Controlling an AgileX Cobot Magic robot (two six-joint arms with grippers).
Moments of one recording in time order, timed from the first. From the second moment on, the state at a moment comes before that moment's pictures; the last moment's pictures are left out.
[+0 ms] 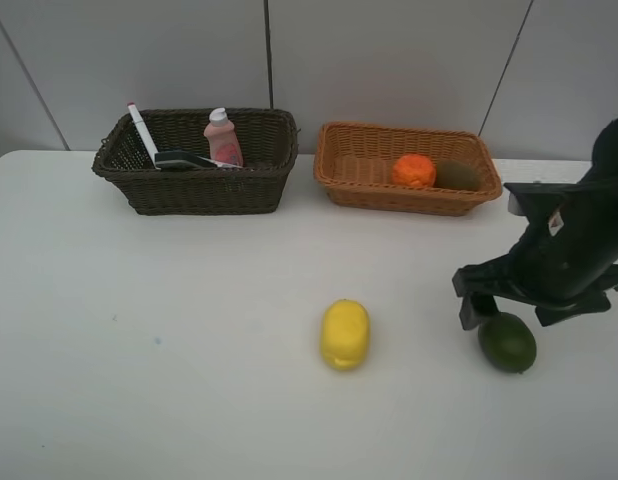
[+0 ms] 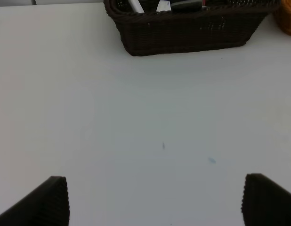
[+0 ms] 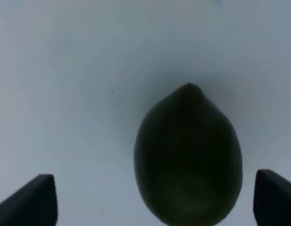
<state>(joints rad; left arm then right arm) -0.12 -0.01 -0.51 -0.01 1.07 -0.02 0.37 1.55 -0.70 -0.11 0.72 0.33</state>
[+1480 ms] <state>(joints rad) -0.12 -0.01 -0.51 -0.01 1.07 -0.02 0.32 1.74 -0.89 -0.12 0.83 0.27</state>
